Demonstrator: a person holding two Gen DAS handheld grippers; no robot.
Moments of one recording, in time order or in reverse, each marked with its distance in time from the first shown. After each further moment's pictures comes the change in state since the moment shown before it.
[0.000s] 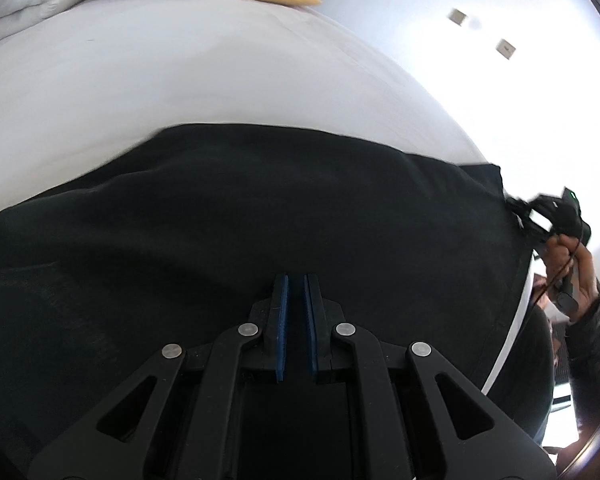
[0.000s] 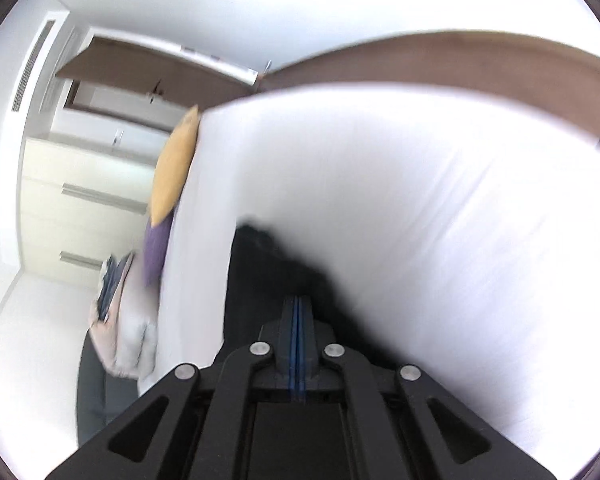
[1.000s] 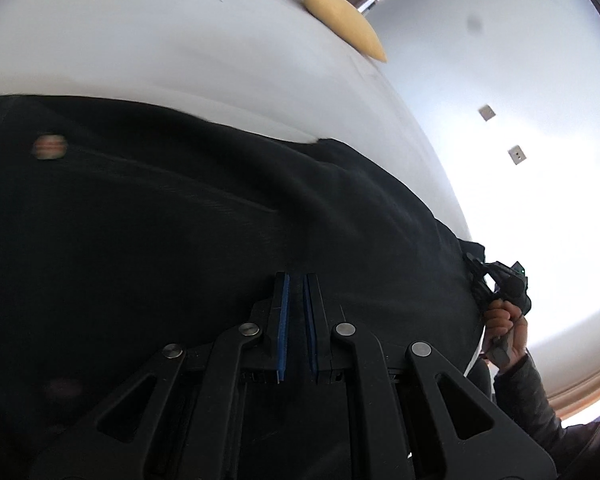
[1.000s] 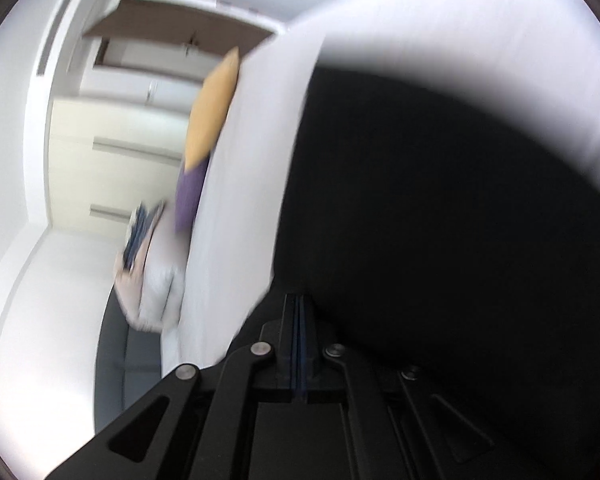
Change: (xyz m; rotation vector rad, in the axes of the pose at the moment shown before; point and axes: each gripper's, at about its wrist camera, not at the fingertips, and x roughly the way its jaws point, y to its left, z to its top) left arm -0.063 0.155 -0.053 -0.348 -0.091 -0.158; right arm 0.089 0.043 -0.039 -0.080 0.156 0.189
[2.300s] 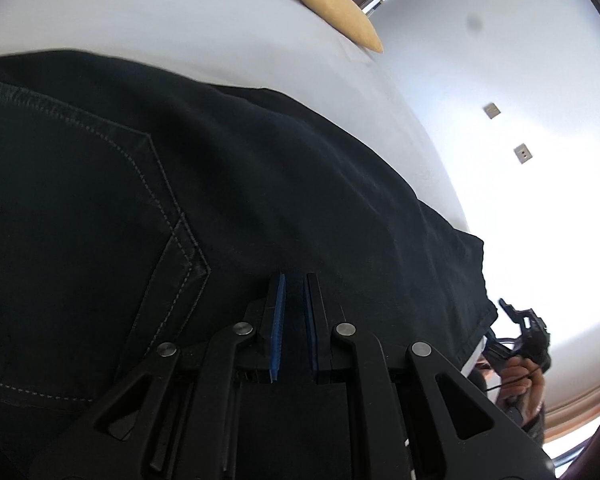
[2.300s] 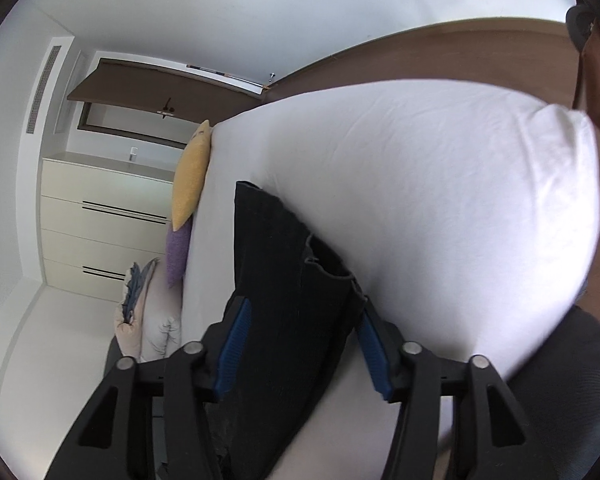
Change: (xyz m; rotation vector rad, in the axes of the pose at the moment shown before) left arm 0.030 -0.041 -0.017 -0.023 -0.005 0.029; right arm -0.133 -0.043 -0.041 0.130 -0.124 -0.028
